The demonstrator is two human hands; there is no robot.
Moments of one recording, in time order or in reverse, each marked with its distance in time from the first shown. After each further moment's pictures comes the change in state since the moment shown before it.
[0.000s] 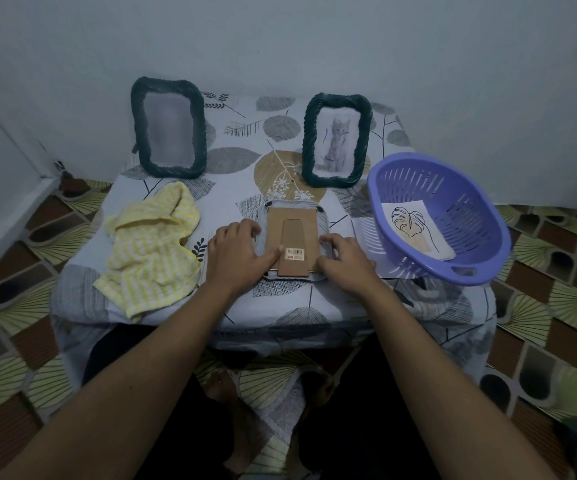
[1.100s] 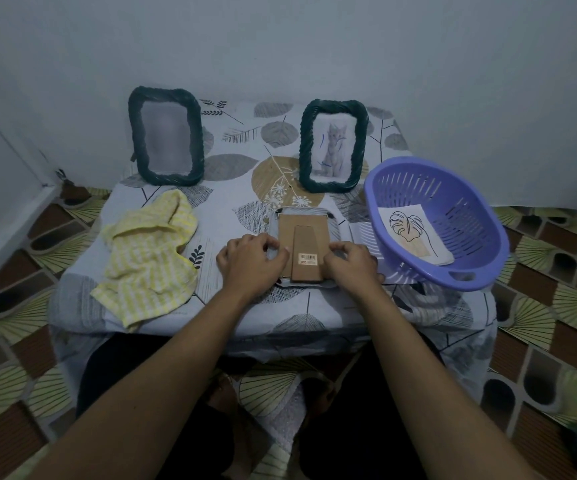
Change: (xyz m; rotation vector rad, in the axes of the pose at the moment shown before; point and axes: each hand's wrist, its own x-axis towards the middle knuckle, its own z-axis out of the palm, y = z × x) left_hand -0.005 0.037 -0.003 -0.126 -0.116 -0.157; right_hand 0.001 0.006 0.001 0.224 0.163 0.171
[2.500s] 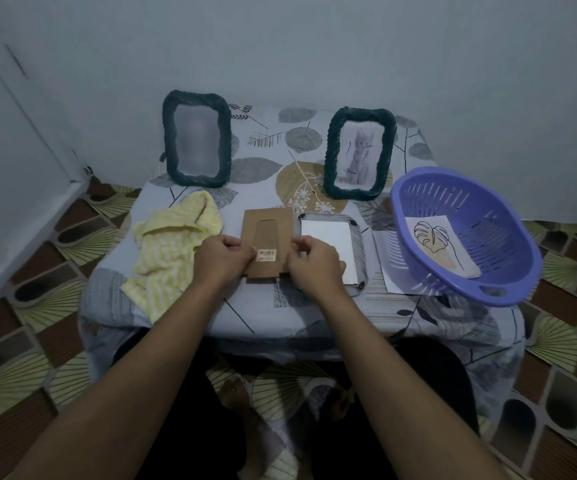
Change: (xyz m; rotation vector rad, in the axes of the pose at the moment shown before) left_hand 0.010 -0.052 -0.056 -0.423 0.103 -0.346; right_hand -0.019 -0.061 0.067 -0.010 -0.020 -0.255
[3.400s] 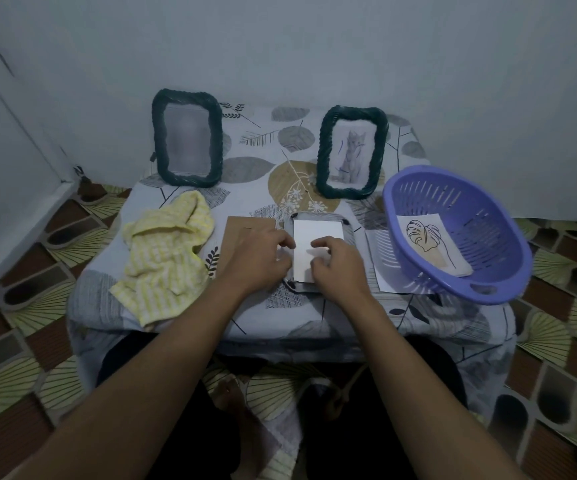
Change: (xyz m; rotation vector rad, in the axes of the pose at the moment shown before) left_hand -0.004 0.024 0.041 0.464 -0.302 0.652; right_hand 0.005 0.038 -0.033 -0.157 0.058 -0.160
